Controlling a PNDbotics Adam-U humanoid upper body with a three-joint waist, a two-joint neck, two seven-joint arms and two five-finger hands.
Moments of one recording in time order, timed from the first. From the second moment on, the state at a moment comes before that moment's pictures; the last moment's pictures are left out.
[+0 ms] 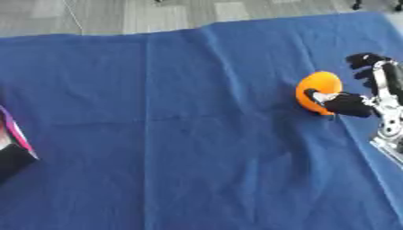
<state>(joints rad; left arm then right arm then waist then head) -0.73 0.85 -0.29 -1.99 -0.06 0.55 0.00 0.18 -1.03 -0.23 -1.99 -0.14 0.54 -0.57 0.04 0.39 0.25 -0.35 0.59</state>
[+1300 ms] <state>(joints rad) -0.73 0.85 -0.29 -1.99 -0.07 0.55 0.00 0.20 -1.00 -0.23 -1.99 -0.15 0.55 -0.55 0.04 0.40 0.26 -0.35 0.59</state>
